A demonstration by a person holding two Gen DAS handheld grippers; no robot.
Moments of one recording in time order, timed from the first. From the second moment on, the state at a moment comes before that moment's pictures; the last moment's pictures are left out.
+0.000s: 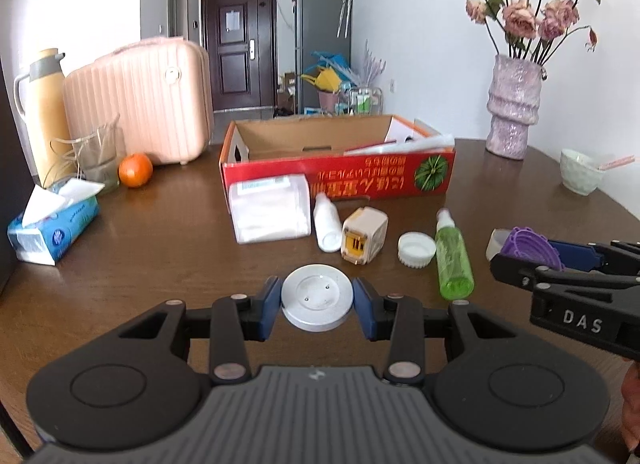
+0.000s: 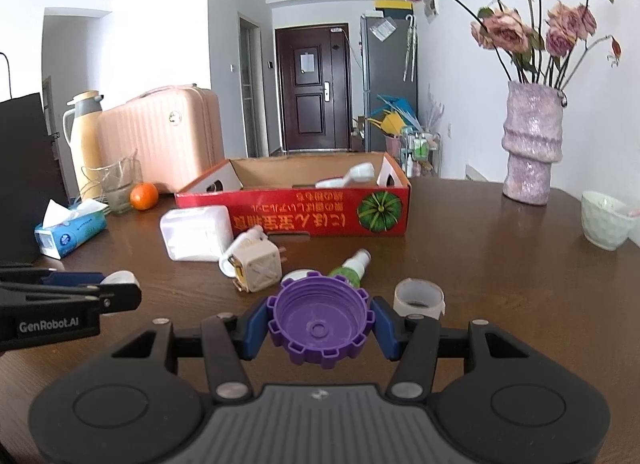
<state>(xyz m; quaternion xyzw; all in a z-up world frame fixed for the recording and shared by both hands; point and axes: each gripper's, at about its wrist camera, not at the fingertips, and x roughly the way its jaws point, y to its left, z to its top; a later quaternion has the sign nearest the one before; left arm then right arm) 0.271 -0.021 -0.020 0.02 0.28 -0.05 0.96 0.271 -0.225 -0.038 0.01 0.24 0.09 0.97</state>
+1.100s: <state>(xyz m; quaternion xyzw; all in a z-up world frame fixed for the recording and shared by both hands) 0.337 -0.024 0.028 -0.01 0.23 -0.02 0.97 0.341 -0.208 0.014 0.00 0.18 0.11 0.98</state>
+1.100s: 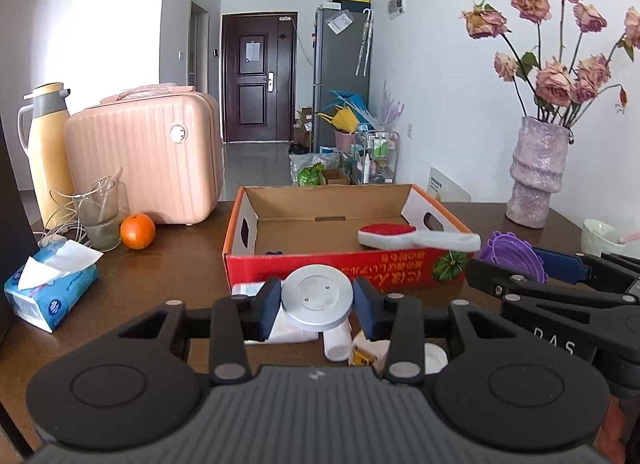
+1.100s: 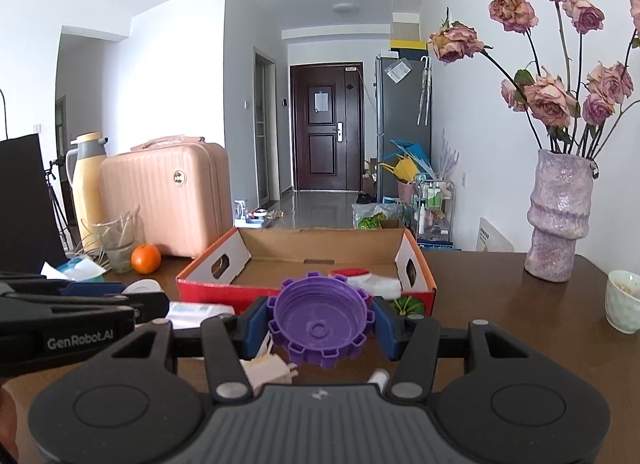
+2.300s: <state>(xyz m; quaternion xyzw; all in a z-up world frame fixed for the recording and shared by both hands) 0.446 -0.017 0.025 -0.04 0.24 0.01 0.97 0.462 -0.201 0.017 0.04 0.20 0.10 0.97</state>
